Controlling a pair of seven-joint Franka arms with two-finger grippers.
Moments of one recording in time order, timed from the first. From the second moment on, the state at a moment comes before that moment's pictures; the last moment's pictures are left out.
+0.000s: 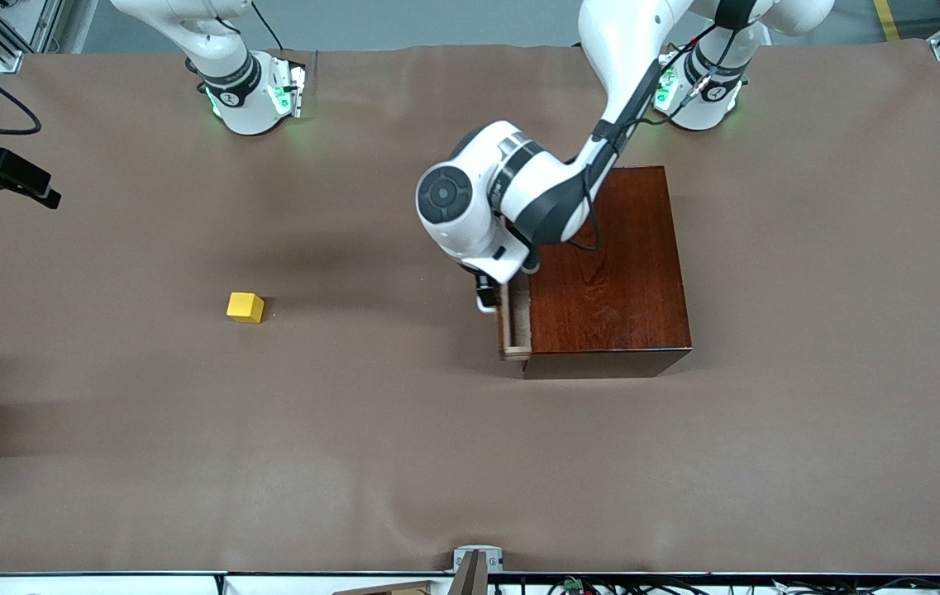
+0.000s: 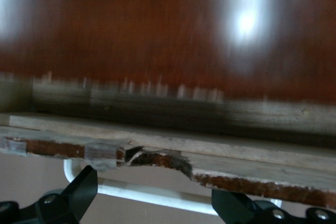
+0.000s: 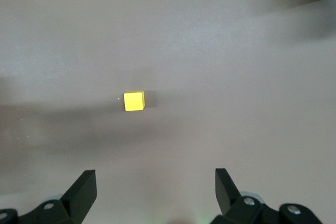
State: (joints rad) left arm -0.86 0.74 0.09 -1.22 -0.06 1.69 -2.45; right arm -0.04 -0.10 -0.04 -1.68 0.02 1.54 0.05
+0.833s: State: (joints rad) left arm -0.87 0.74 0.13 -1.22 -0.01 1.61 -2.46; right arm -0.04 -0.10 -0.04 -1.67 0.02 1.54 0.05
